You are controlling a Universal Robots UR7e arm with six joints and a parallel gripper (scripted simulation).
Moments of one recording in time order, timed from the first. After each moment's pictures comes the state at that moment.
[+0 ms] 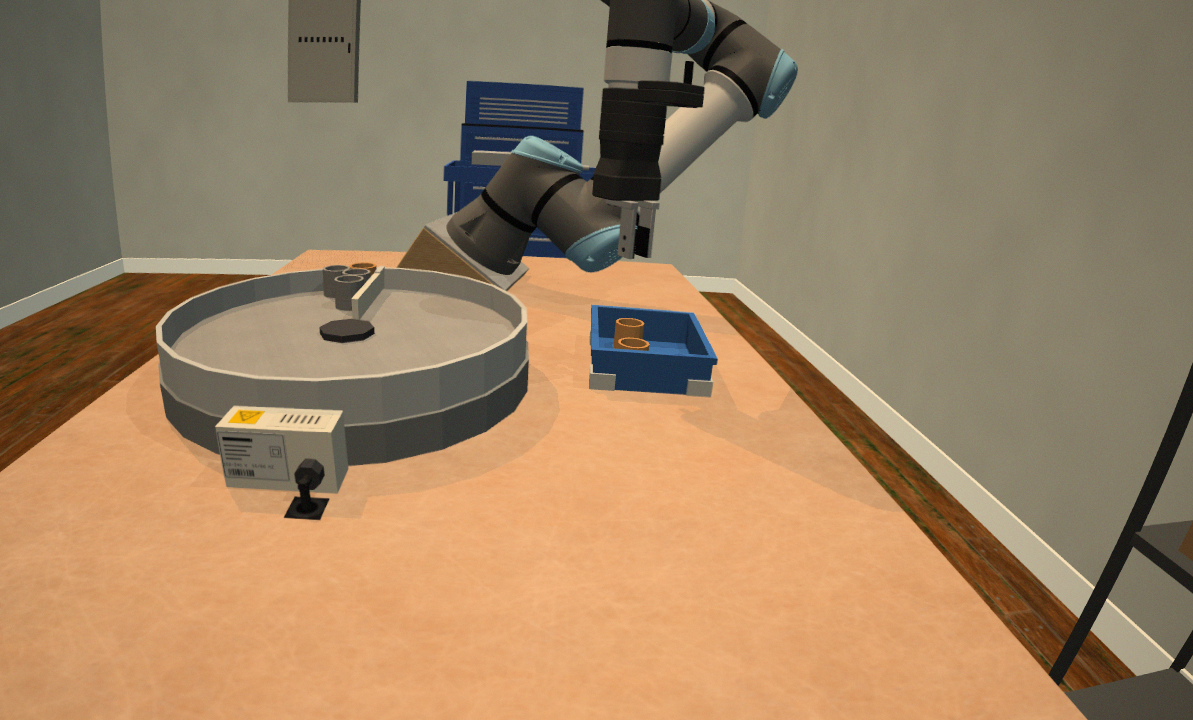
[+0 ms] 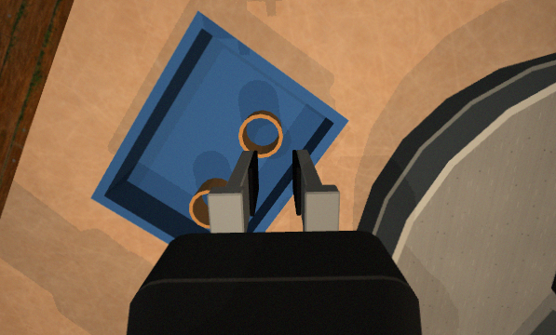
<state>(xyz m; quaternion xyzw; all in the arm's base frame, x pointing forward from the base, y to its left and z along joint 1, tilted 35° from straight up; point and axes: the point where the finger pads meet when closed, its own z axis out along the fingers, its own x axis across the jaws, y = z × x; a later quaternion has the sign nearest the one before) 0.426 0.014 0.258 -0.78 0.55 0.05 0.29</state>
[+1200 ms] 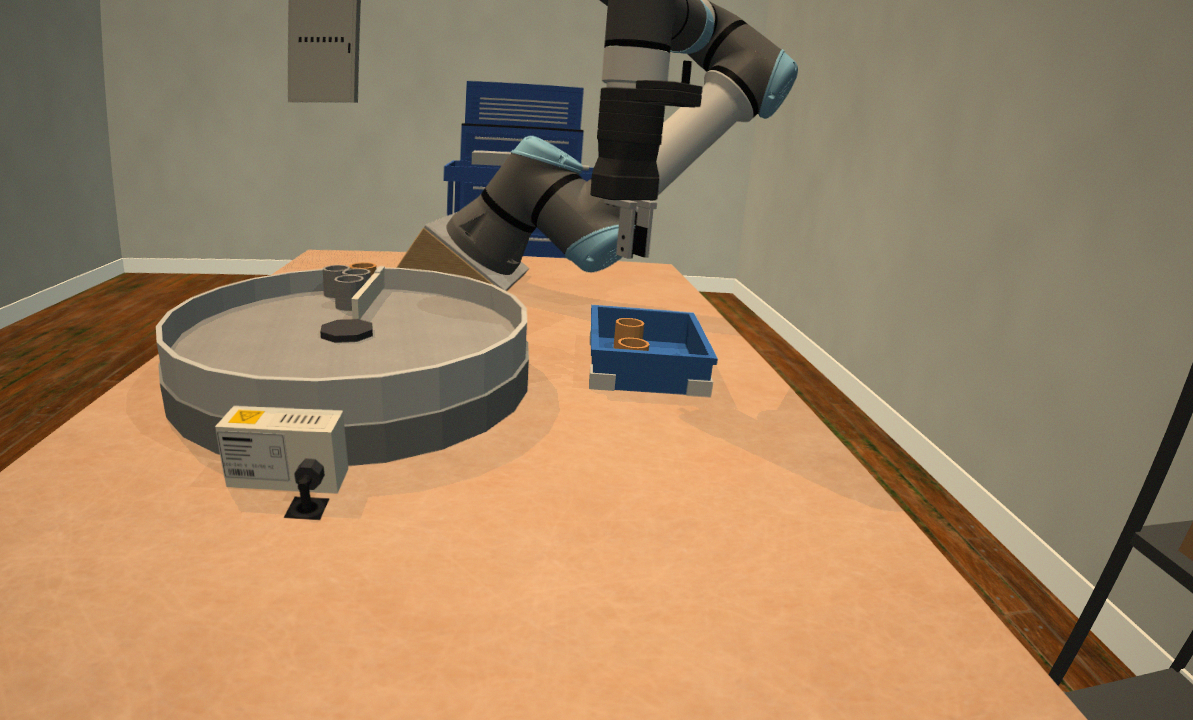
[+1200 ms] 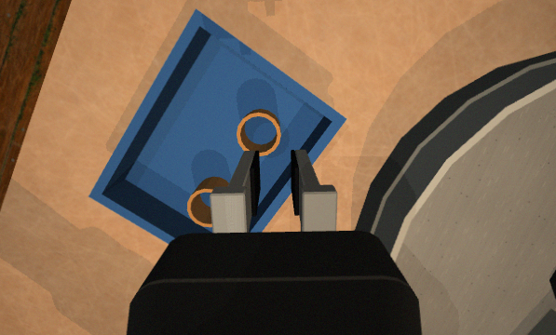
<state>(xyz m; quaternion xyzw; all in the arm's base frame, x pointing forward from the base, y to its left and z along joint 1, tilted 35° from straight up) 0.425 0.012 0.257 -0.78 0.55 0.05 0.29</state>
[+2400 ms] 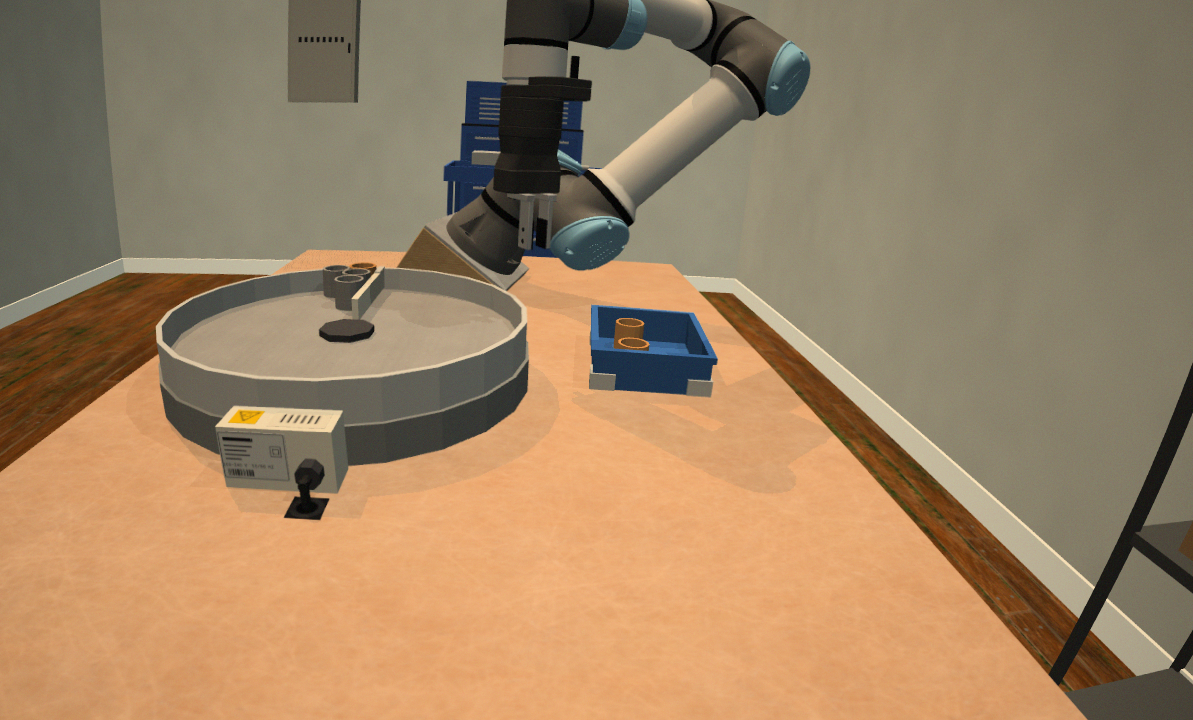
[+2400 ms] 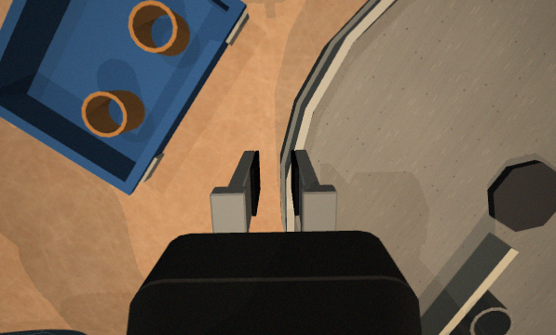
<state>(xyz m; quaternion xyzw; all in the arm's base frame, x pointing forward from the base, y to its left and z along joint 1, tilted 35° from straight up) 0.378 -0.072 0.186 -0.78 0.55 0.05 0.29</state>
